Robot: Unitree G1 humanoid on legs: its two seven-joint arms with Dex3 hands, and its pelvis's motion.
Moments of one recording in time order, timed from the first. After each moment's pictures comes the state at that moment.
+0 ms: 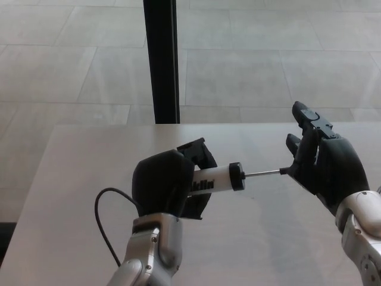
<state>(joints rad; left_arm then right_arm) -0.45 0.02 -0.37 0.35 0.76 0.16 0.44 -0.35 -0.15 0.02 -0.11 0.11 0.45 0.04</state>
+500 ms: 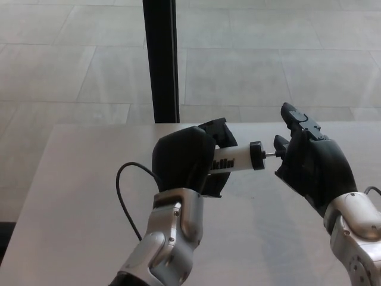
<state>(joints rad) -0.60 -0.04 -0.39 0.45 0.75 0.21 0.43 -0.35 -0.11 0.02 -0.10 0.11 0.43 0.04</state>
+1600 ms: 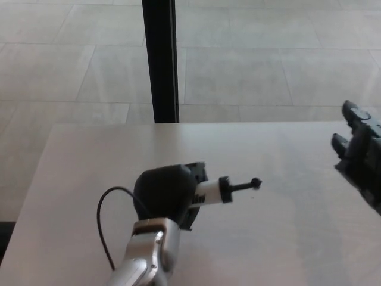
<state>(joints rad) -0.49 0.13 -0.54 0.50 0.77 0.29 0.35 -0.33 -0.26 -0.21 -0.11 0.17 0.49 0.11</state>
